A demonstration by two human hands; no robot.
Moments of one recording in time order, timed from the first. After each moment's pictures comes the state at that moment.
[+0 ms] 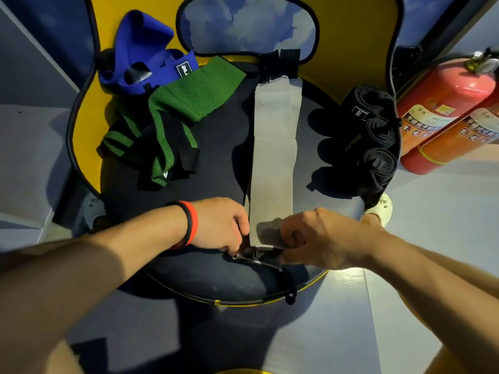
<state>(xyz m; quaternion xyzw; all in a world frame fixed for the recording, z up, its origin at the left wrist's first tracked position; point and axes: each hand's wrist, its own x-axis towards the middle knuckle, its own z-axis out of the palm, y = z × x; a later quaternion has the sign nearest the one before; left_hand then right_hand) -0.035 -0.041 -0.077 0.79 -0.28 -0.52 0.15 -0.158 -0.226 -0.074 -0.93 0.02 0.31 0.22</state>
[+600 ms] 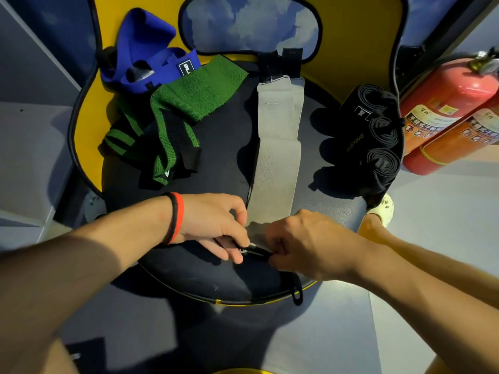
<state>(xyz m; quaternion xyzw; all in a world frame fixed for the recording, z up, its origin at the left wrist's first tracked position) -0.034 -0.035 -0.071 0.73 -0.13 -0.61 0.29 -0.158 -0.203 -0.072 -0.95 -0.05 0.25 0.19</state>
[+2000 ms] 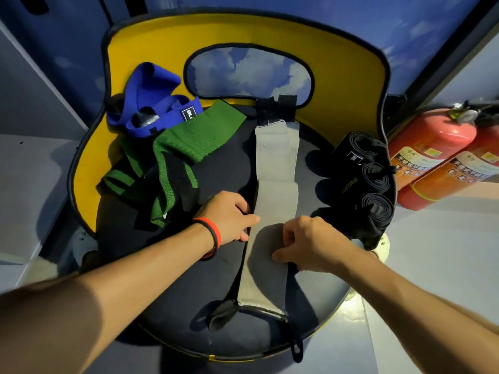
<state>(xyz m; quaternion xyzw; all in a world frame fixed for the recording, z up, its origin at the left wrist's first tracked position) 0.005 -0.081 -0.113 0.85 -0.13 -0.33 0.40 -0.107 -0.234 -0.089 -0.93 0.19 0.24 0.22</state>
